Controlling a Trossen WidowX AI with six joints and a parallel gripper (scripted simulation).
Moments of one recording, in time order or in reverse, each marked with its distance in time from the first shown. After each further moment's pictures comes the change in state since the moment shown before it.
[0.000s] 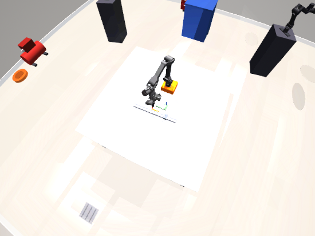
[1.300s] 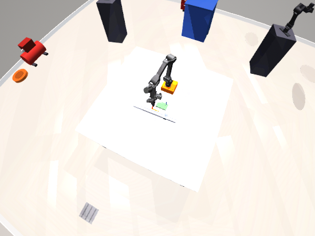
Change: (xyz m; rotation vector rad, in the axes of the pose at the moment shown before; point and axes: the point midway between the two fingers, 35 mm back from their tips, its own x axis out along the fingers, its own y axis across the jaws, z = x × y) arm -0.002 0.010 0.001 -0.040 0.002 -0.120
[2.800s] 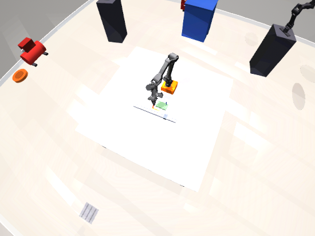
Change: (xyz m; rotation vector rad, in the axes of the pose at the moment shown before) arm -0.004 0.013 0.003 -0.052 0.006 -0.134
